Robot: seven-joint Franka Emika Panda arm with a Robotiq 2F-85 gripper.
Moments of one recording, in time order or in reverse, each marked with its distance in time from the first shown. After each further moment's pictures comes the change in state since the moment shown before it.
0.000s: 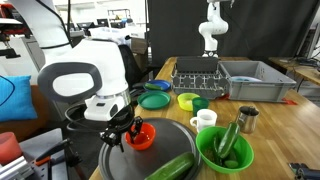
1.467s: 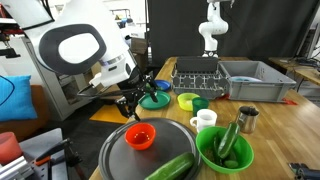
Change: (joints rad) arm 0.686 -0.157 -0.726 0.012 -0.288 0.108 -0.015
